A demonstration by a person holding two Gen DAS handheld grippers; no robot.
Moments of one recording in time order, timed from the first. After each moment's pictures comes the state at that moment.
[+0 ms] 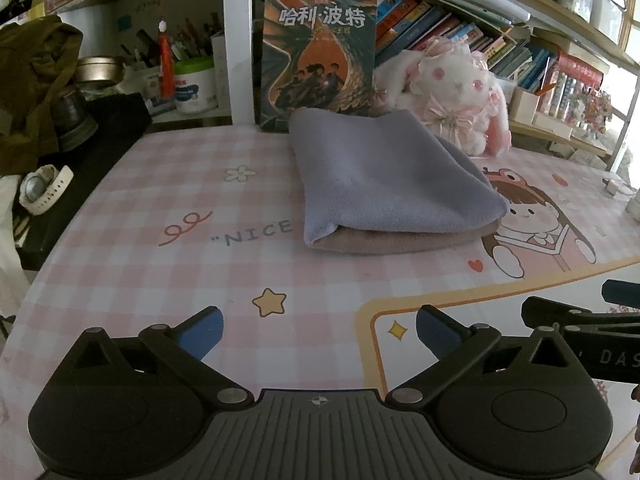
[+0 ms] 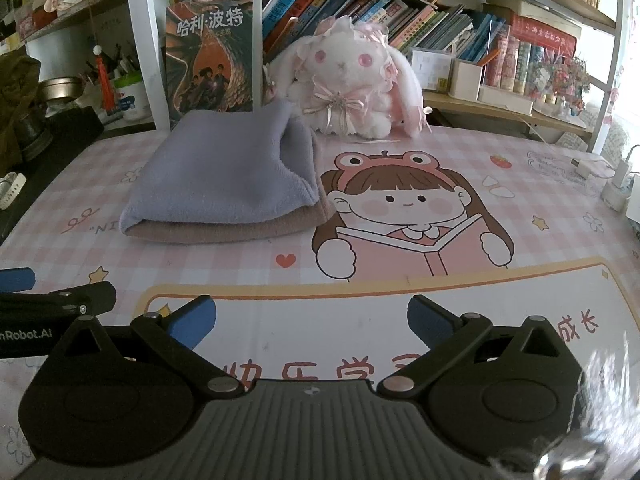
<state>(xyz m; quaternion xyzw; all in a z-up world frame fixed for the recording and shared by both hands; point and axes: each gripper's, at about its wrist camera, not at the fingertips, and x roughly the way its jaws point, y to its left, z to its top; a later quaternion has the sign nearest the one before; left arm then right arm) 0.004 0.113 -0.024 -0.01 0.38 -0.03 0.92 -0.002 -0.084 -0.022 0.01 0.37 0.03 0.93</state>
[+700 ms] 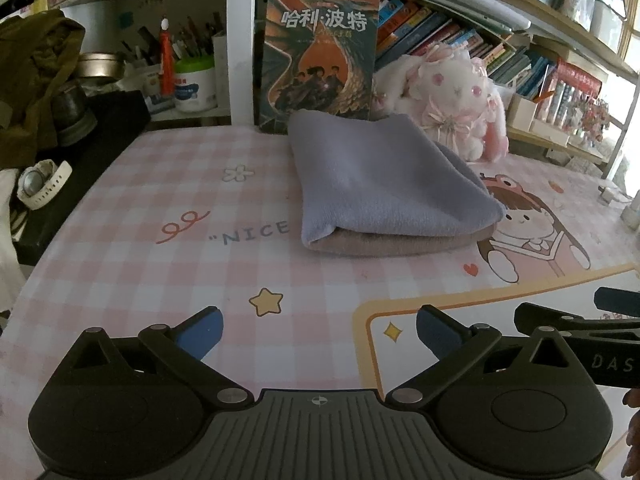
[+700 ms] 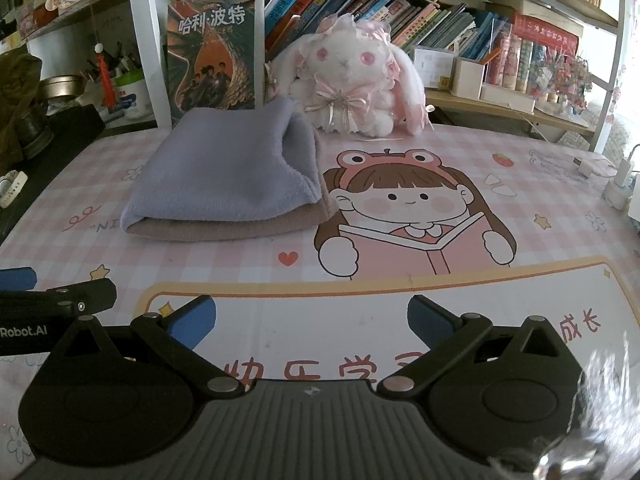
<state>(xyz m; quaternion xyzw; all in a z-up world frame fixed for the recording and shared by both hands) 0.002 0.115 -0.024 -0.02 0.38 -0.03 0.92 -0.002 -0.084 -0.024 0.01 0.37 0.03 0.93</state>
